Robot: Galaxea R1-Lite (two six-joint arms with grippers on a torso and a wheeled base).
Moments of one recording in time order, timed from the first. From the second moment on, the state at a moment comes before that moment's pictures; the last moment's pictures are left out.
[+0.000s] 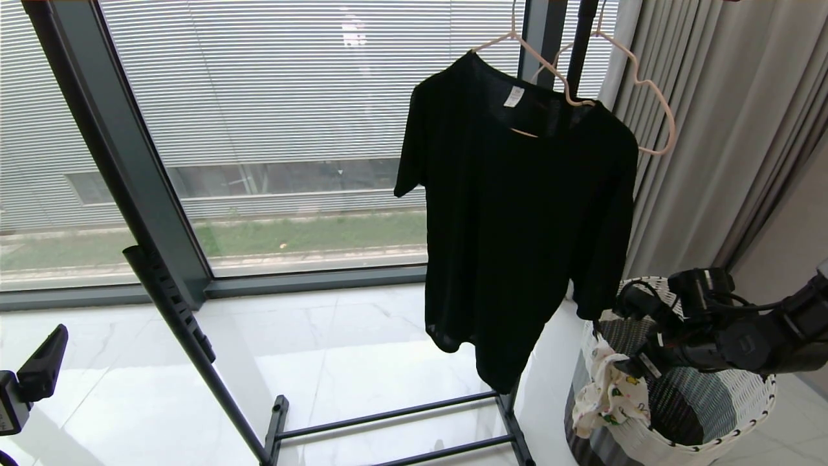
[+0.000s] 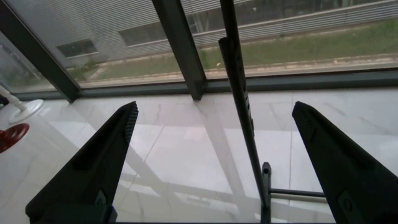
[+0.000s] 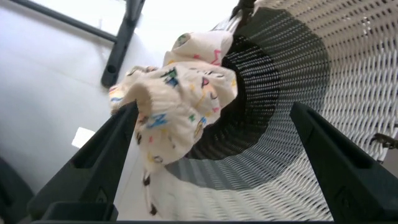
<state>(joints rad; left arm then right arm) 0.07 0.85 -0.23 -0.56 0.34 0.33 0.10 2.06 -0.81 -0.44 0.03 -0.54</state>
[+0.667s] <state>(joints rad) 0.07 0.89 -0.26 -0.56 0.34 0.33 0.12 2.20 -0.85 -0.55 -0.02 -0.54</state>
